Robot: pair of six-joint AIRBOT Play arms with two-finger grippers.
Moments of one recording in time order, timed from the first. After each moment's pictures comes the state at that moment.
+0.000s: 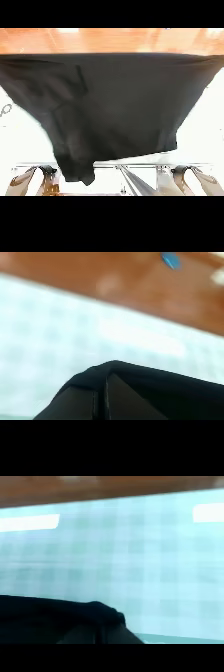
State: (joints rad) left arm 0.41 -0.69 1.10 0.90 -1.06 -1.39; right arm -0.41 -0.83 1.31 -1.00 1.28 1.30
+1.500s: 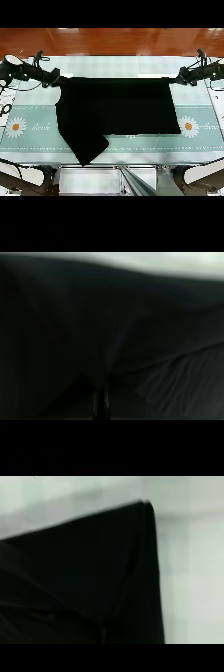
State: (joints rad) left arm 0.19 -1.74 1.43 0.86 -1.24 -1.31; right arm -0.35 -1.80 1.55 -0.92 1.26 1.27
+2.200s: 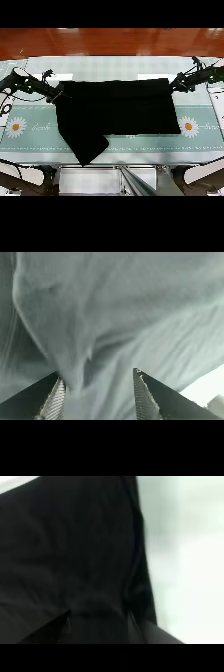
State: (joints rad) left arm 0.21 -1.73 1.29 0.87 -1.38 -1.32; right arm -0.35 -1.81 1.55 -0.98 1.36 1.34
